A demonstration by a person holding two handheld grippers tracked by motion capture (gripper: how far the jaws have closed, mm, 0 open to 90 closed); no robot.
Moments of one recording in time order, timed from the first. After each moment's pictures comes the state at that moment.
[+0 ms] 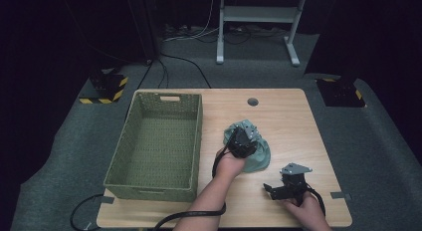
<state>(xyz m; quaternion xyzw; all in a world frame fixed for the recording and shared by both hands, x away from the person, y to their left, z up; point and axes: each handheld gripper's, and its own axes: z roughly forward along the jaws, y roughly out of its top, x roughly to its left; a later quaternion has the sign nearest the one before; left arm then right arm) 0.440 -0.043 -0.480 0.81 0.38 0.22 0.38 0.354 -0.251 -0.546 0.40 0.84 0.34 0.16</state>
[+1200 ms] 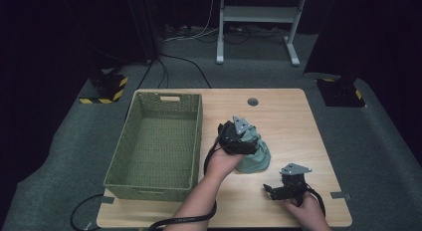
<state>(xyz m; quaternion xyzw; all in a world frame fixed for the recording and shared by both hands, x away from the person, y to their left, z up) 0.424 -0.013 -0.432 0.78 0.38 0.22 0.44 0.353 -0.250 -0.546 0.40 0.84 0.34 0.16</state>
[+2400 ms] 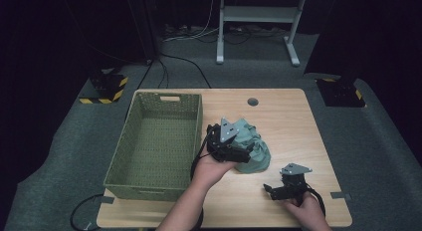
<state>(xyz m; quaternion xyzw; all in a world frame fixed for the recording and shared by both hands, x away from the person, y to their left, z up) 0.378 0.023 -0.398 0.77 0.35 0.22 0.49 0.354 -0.250 -0.546 0.40 0.84 0.34 0.16</state>
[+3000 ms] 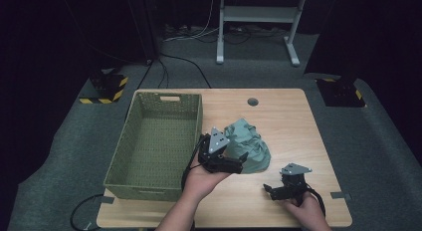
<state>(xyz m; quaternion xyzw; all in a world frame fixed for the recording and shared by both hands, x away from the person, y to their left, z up) 0.348 0.042 -0.401 0.76 0.35 0.20 0.51 0.354 -0.250 -0.546 0.40 0.84 0.34 0.16</state>
